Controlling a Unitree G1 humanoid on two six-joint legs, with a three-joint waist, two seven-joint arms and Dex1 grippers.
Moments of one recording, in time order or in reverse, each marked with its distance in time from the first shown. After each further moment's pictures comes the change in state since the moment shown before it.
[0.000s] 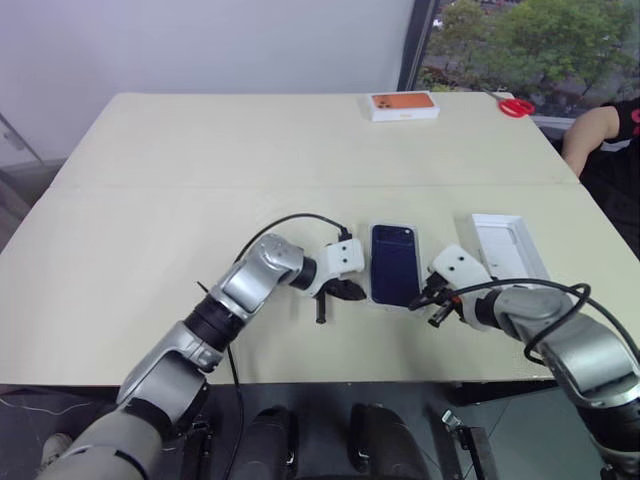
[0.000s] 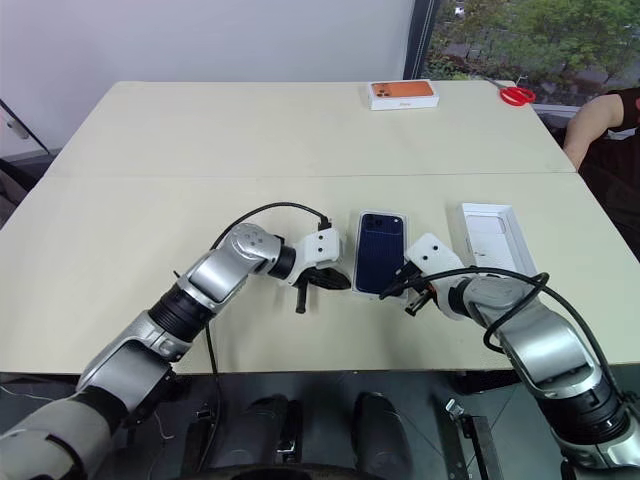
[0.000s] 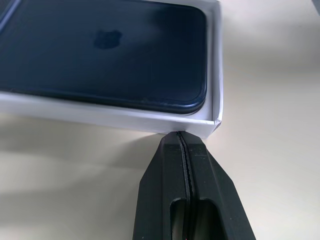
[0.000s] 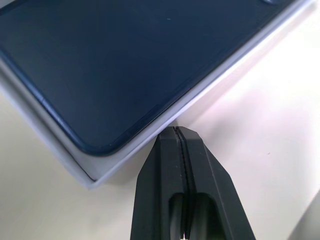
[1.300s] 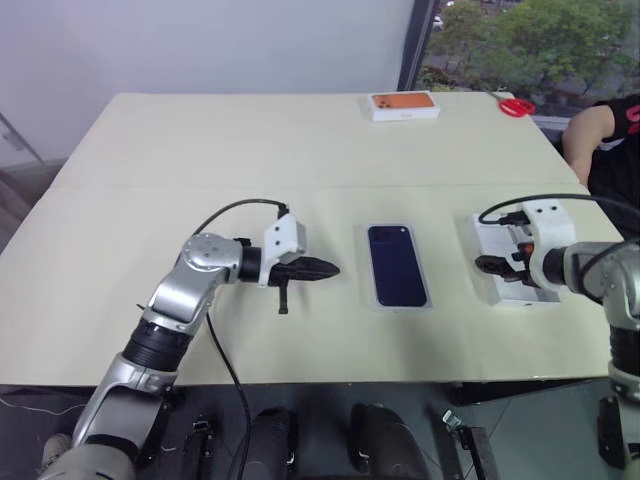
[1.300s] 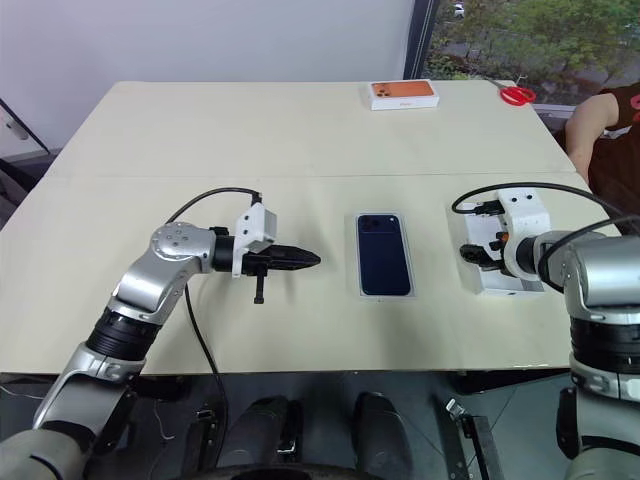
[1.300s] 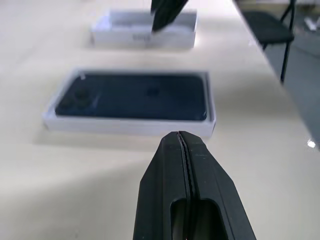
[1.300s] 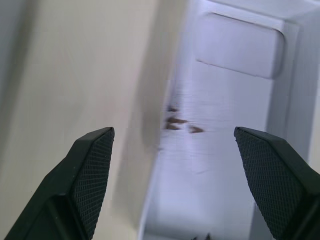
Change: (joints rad) left arm 0.209 0.177 0.321 -0.210 -0.245 -0.192 -0.077; right arm -0.316 0.004 -0.300 0.402 0.058 0.397 -0.105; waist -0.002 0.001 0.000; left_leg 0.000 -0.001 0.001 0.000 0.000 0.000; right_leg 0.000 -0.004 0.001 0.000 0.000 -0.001
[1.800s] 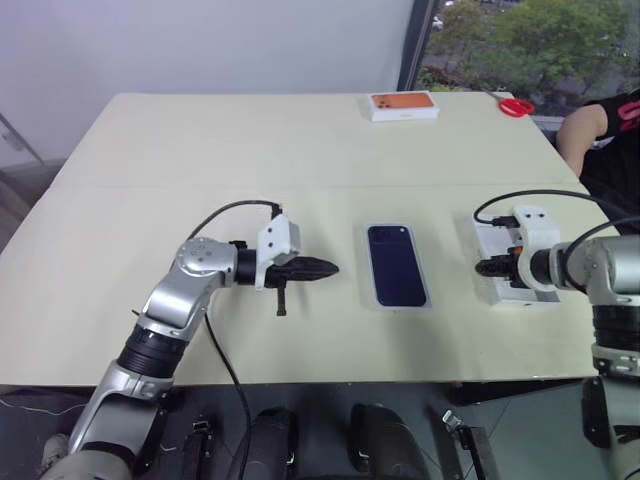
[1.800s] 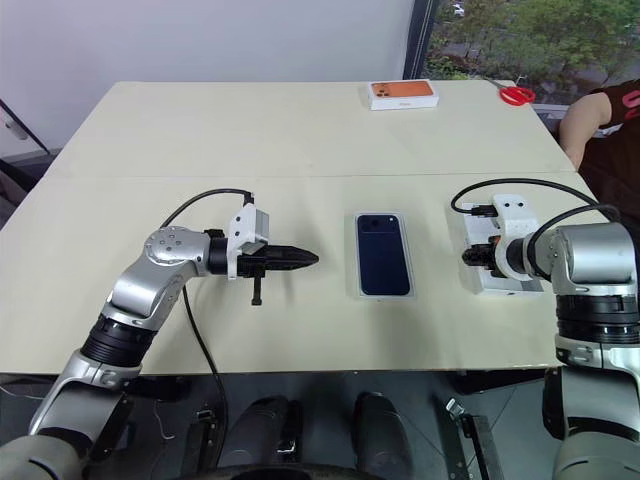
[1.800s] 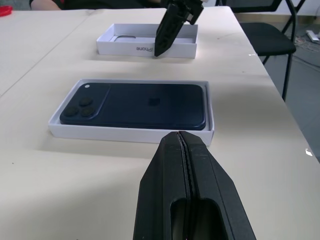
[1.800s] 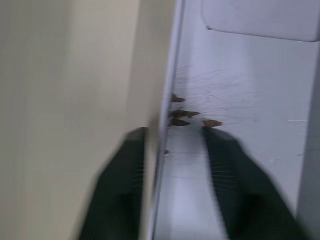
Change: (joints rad) left arm 0.019 0.002 0.000 -0.015 -0.017 -0.008 0.043; right arm -0.068 0.025 0.044 0.178 0.025 0.001 0.012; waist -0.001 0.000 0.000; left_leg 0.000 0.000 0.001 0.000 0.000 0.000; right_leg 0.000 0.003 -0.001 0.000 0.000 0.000
